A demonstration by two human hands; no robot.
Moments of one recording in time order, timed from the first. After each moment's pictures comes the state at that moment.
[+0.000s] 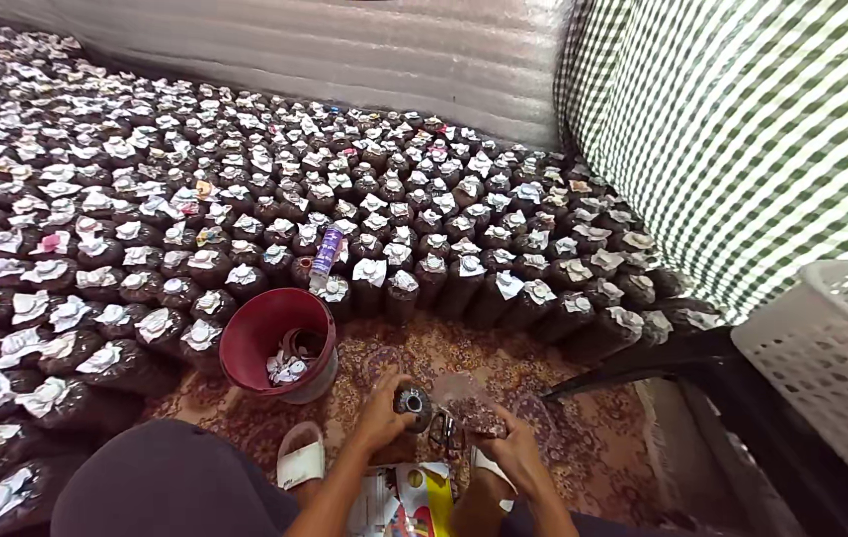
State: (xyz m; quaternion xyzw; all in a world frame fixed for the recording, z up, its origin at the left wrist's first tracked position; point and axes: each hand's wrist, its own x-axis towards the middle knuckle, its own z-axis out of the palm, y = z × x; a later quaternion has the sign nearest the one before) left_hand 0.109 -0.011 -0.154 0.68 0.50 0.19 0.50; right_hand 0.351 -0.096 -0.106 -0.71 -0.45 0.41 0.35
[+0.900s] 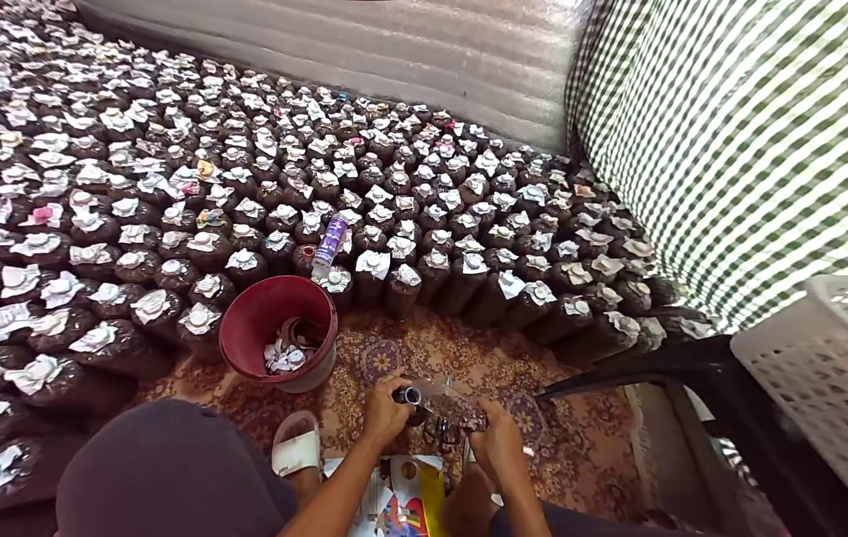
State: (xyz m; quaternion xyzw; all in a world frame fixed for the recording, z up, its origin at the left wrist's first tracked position) left_hand 0.128 -0.024 -0.167 0.60 0.56 0.28 0.50; right_hand 0.324 -0.084 -0.097 -0.79 -0.54 0.25 0.12
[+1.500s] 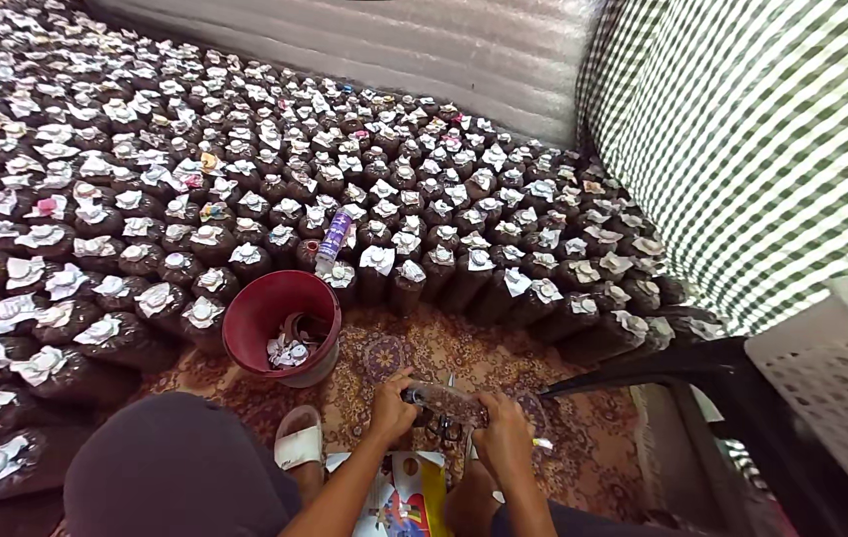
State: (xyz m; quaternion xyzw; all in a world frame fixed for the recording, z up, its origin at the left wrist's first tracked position) left_hand 0.134 -0.026 -0.168 0.62 0.55 0.25 0.50; right_hand 0.310 -0.083 -0.073 -0.80 -0.57 0.17 0.04
